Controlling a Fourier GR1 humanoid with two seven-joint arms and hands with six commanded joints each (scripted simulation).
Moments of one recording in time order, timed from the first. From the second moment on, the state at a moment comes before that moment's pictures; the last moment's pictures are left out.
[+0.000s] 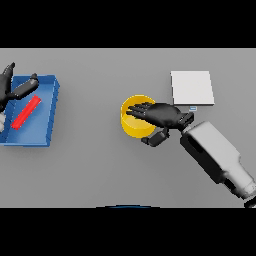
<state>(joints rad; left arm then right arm) -0.63 0.90 -0.68 -1.19 0.29 0.30 0.50 -0.61 -0.35 0.58 -1.19 0.76 0.42 -0.21</state>
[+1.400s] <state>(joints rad) -0.64 0.91 -0.68 -1.20 0.29 0.31 0.51 -0.68 -0.38 0.65 -1.20 0.75 0.58 -0.17</state>
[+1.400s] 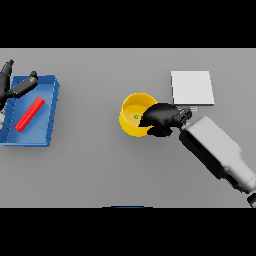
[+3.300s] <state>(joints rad) -0.64 0.96 -0.69 -1.28 0.28 0.33 0.61 -0.89 -0.54 0.45 -0.69 0.74 0.33 -0.18</state>
